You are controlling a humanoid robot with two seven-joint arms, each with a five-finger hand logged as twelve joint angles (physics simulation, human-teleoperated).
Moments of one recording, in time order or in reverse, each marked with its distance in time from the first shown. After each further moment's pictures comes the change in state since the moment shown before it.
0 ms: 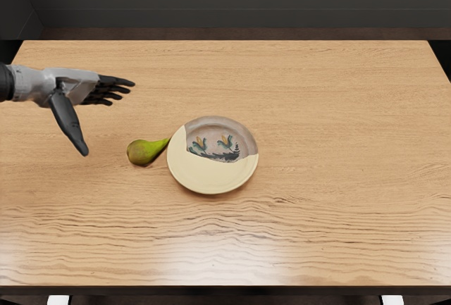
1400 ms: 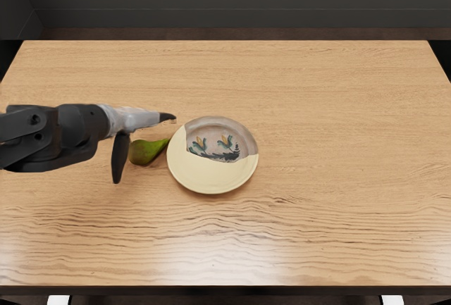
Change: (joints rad) left arm 0.066 -0.237 0.014 -0.386 0.730 0.287 0.384; right arm 0.035 0.000 0.001 -0.042 -0.001 0.003 0.000
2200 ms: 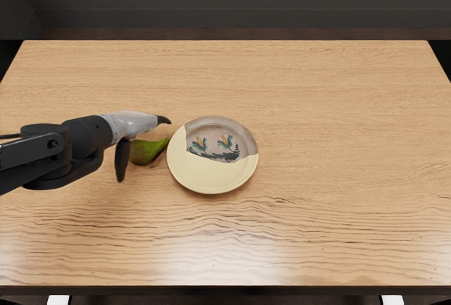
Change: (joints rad) left arm 0.070 -0.042 0.035 0.053 0.123 0.097 0.000; right arm 0.003 0.000 0.002 -0.001 0.000 0.000 0.000
